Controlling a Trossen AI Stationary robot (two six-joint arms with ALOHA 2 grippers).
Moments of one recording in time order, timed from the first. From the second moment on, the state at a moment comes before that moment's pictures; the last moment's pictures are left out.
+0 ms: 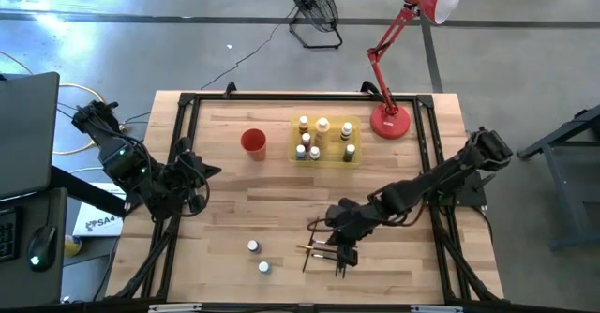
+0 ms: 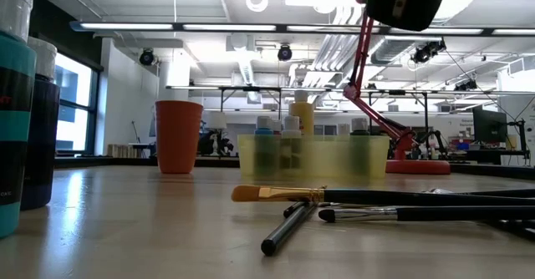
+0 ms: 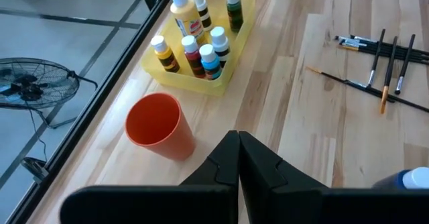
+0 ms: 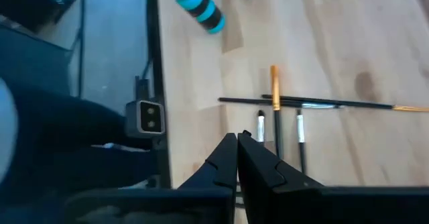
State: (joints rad) left arm -0.74 0.97 1.21 -1.31 -0.86 -0.81; right arm 0.46 1.60 1.21 -0.42 -0.02 0.76
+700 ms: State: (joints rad) left arm -0.74 0.97 1.21 -1.31 -0.86 -0.76; right arm 0.50 1.80 1.20 -0.35 0.08 0.79
